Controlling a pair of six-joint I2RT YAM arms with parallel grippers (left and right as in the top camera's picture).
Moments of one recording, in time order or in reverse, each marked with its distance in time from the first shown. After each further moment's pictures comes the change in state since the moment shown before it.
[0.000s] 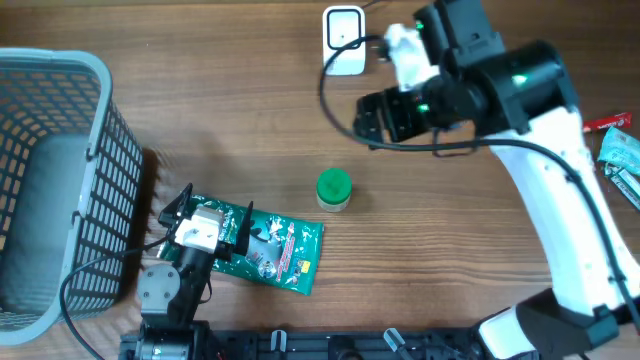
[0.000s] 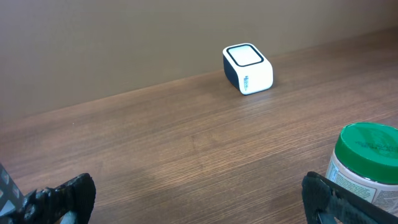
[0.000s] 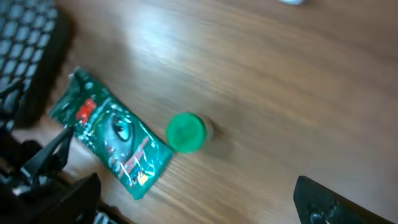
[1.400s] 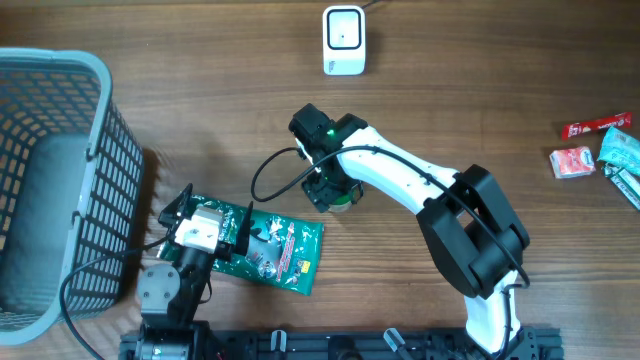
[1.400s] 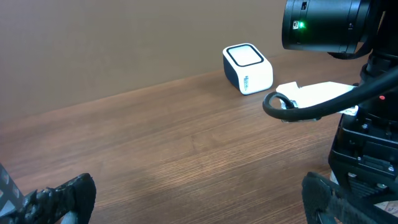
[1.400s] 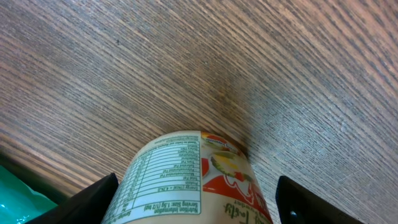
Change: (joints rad) left arm 0.000 0.000 0.000 0.000 0.000 0.000; right arm 0.256 0.392 -0.510 0.472 0.235 0.009
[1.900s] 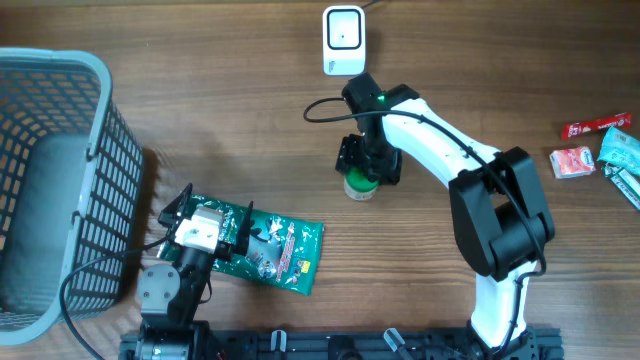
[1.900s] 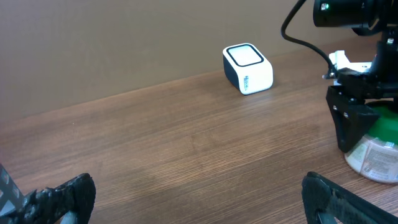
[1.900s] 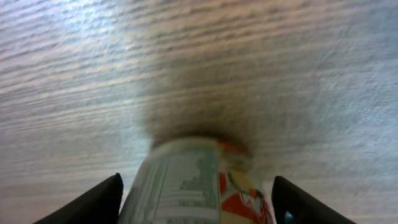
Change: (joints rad) left arm 0.000 0.000 0.000 0.000 0.000 0.000; right arm -0.230 0.000 0.009 -0.050 -0.166 0.645
